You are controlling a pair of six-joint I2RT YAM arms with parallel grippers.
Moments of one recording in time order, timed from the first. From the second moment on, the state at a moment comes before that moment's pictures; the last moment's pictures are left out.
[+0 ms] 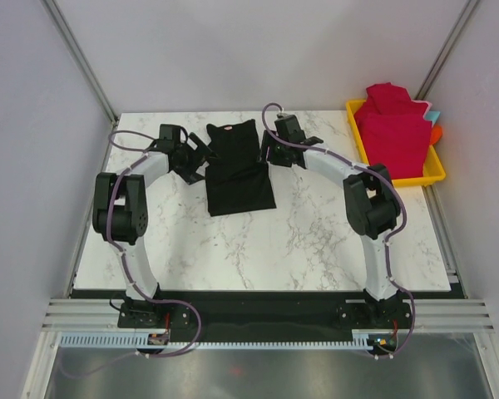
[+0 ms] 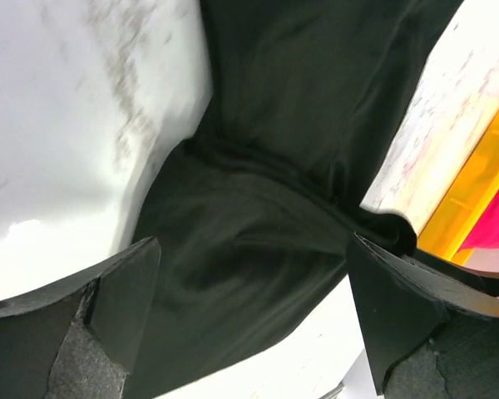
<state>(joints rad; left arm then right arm) -0.10 1.98 1.38 -0.28 0.32 -0.94 0.47 2.17 1.73 -0.30 -0.04 0.57</state>
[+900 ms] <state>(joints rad) -0.16 1.58 0.74 -0.07 0.33 -0.83 0.52 1.84 1.08 -0.02 -0.14 0.61</state>
